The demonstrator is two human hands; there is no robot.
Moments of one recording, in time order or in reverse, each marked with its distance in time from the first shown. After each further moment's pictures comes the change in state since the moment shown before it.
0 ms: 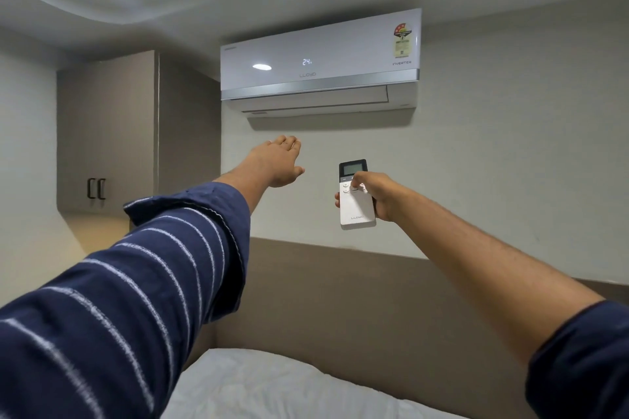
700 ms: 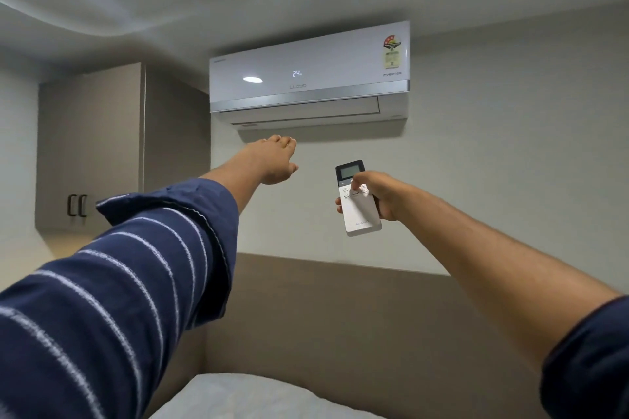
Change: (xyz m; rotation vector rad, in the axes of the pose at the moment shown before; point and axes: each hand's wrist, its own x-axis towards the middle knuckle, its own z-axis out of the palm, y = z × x) left_hand 0.033 -0.005 -0.011 -0.011 0.024 0.022; right_hand 0.028 -0.016 -0.022 -0.056 -0.023 0.007
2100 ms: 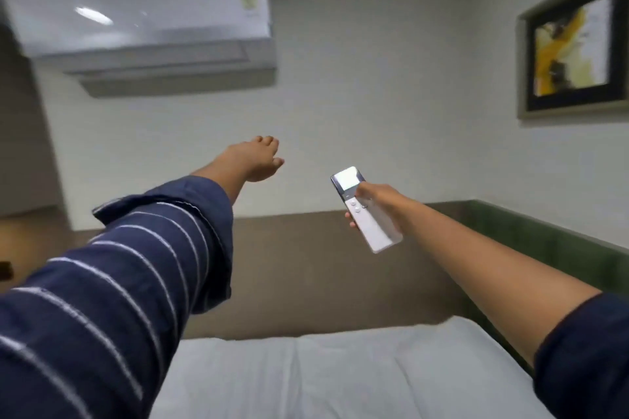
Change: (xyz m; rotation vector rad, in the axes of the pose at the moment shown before) left_hand -0.010 0.243 -0.003 -0.216 -0.026 0.324; right_hand -0.163 0.130 -0.224 -0.031 0.325 0.123
